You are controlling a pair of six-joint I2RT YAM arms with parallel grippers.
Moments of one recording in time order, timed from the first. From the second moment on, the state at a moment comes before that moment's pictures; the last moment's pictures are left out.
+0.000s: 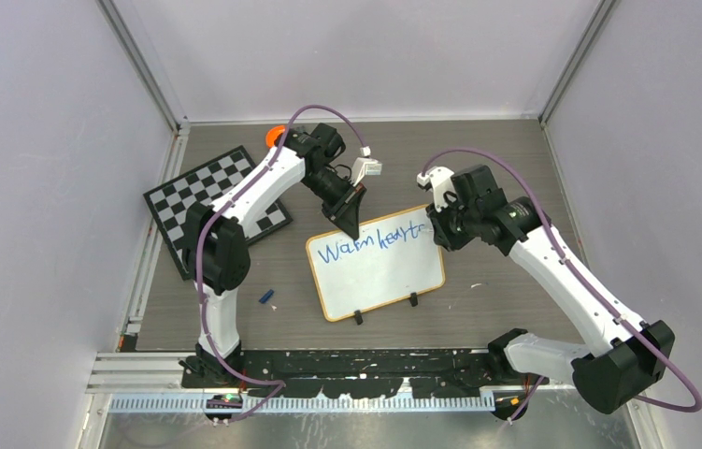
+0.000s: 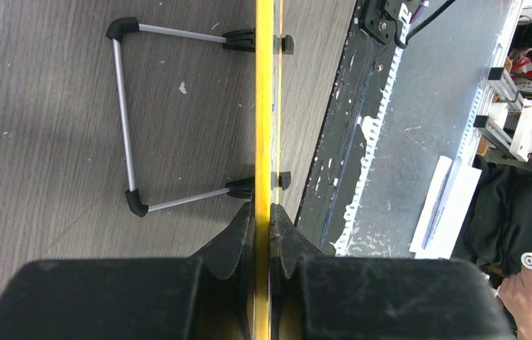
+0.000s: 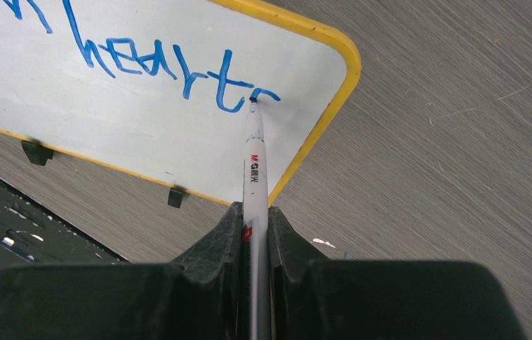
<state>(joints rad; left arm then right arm) -0.54 1.97 1.84 -1.25 0.85 0.42 0.47 1.16 1.14 -0.89 -0.09 -0.14</state>
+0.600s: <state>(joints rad) -0.54 1.98 1.84 -1.25 0.86 0.42 0.46 1.14 1.12 -0.91 -0.05 -0.16</state>
